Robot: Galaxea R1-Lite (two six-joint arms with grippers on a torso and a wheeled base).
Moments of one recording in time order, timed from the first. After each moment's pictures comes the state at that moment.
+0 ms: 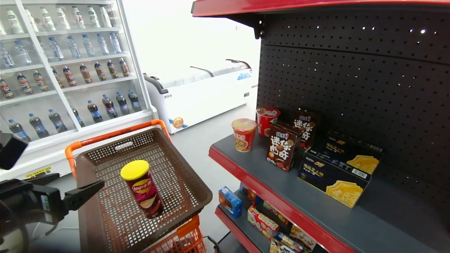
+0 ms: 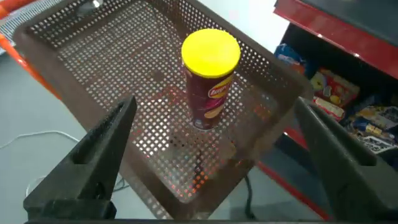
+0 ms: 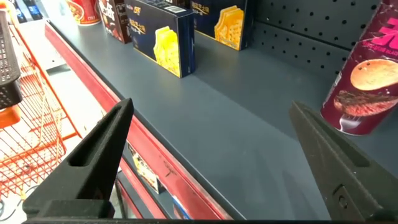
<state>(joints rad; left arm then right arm) 0.08 1.15 -0.45 -0.32 -0.17 0.03 0.00 0.00 0.00 0.01 0.02 0.00</state>
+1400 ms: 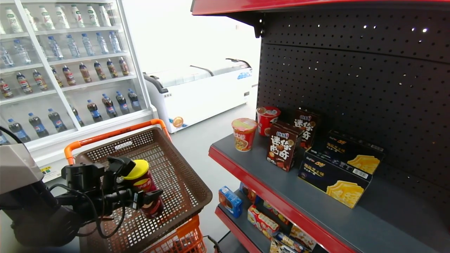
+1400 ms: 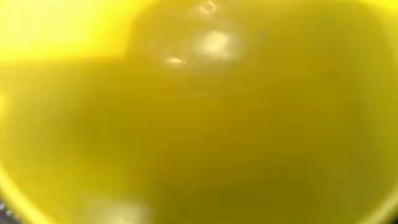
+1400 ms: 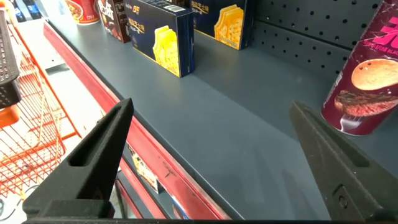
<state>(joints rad) 0.09 2.11 -0.49 -1.08 -0.42 0.22 0.00 0.00 0.00 0.01 0.02 0.00</state>
